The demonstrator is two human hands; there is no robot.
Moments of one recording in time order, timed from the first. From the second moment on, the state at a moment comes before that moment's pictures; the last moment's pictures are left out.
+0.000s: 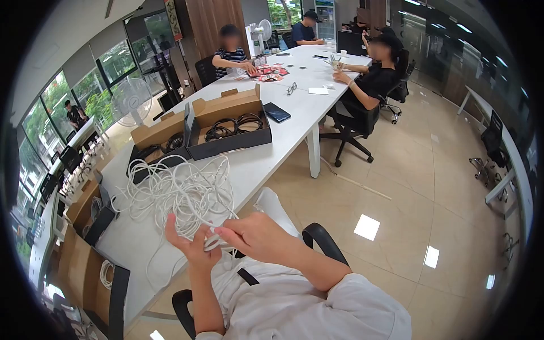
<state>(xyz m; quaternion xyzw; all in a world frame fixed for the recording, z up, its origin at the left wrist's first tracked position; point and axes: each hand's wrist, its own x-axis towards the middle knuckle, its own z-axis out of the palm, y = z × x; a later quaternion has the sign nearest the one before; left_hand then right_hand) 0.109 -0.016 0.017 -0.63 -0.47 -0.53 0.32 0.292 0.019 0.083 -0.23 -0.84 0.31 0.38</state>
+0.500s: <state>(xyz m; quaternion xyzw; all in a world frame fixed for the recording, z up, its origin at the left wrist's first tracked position) 0.097 -0.034 0.057 -0.65 -0.57 -0.50 0.05 0.285 0.012 0.106 -0.19 -0.86 0.26 0.40</state>
